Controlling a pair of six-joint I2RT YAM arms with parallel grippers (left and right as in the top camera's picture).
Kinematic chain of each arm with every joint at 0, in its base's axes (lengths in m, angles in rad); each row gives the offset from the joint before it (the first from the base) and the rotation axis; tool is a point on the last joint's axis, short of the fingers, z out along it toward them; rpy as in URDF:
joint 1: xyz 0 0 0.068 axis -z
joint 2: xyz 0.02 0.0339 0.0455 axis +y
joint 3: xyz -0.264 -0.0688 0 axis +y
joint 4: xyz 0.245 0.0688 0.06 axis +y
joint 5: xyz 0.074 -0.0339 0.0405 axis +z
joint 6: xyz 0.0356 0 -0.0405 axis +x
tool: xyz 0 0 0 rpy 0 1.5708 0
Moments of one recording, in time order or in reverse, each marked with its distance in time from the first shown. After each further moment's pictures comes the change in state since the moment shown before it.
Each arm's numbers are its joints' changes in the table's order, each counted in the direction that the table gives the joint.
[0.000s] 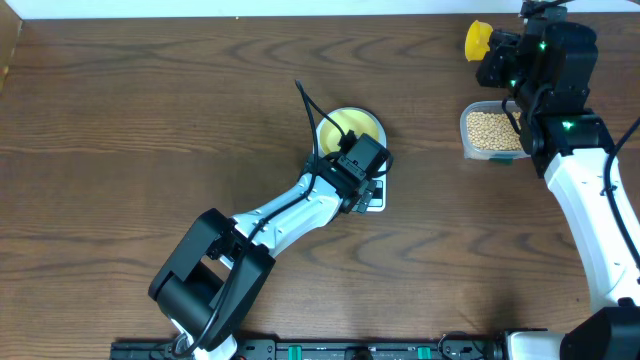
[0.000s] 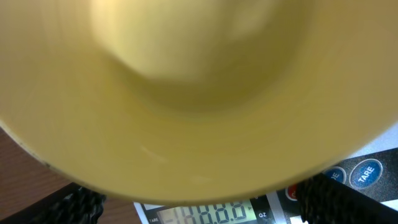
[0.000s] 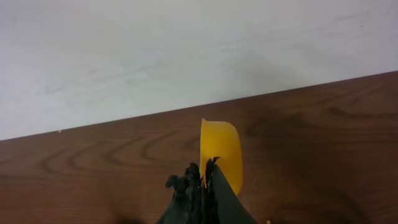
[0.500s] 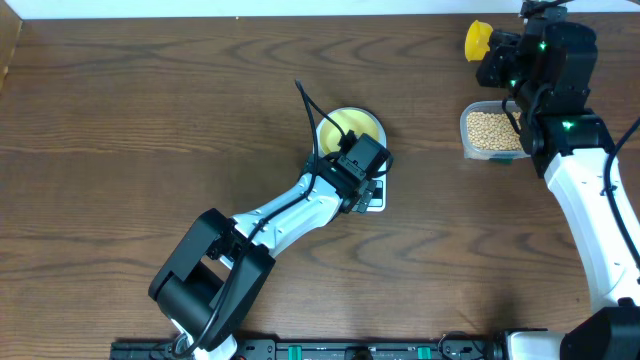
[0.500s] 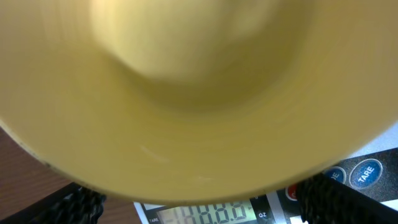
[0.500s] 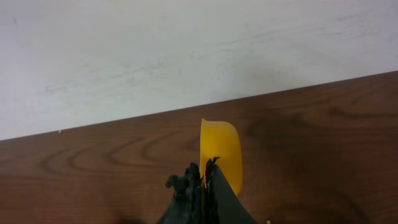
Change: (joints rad) left arm 0.000 -0.001 0.000 0.000 0.000 0.000; right arm 0.000 0.000 0.000 0.000 0.000 0.000
